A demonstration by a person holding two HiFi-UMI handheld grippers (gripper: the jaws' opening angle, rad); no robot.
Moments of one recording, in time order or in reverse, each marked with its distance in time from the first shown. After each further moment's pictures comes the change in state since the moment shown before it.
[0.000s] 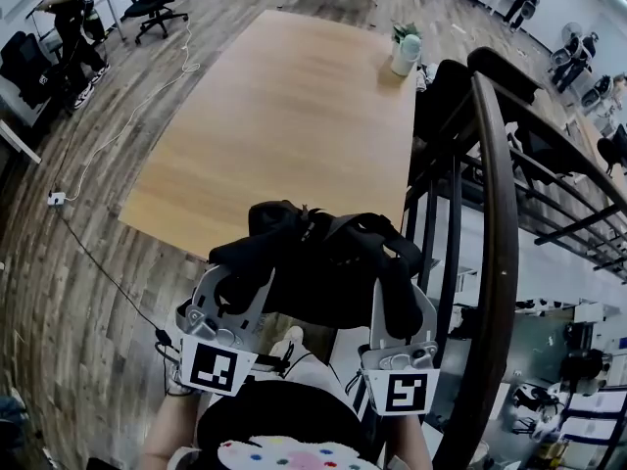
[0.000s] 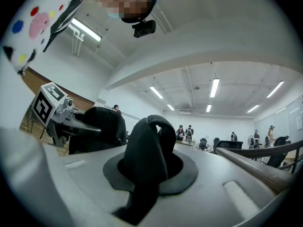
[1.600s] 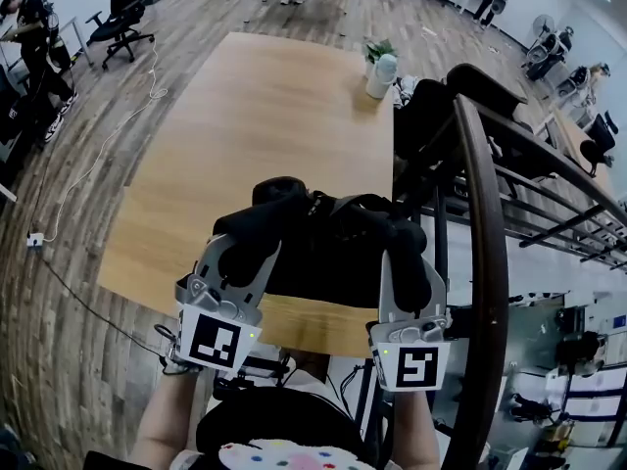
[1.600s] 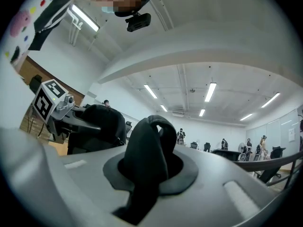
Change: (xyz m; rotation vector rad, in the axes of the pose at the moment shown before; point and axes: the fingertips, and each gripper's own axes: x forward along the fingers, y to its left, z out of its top) left arm 0.156 0.100 0.014 0.019 -0.106 -0.078; right arm 0.147 -0.083 0.002 -0.122 0.009 -0.075
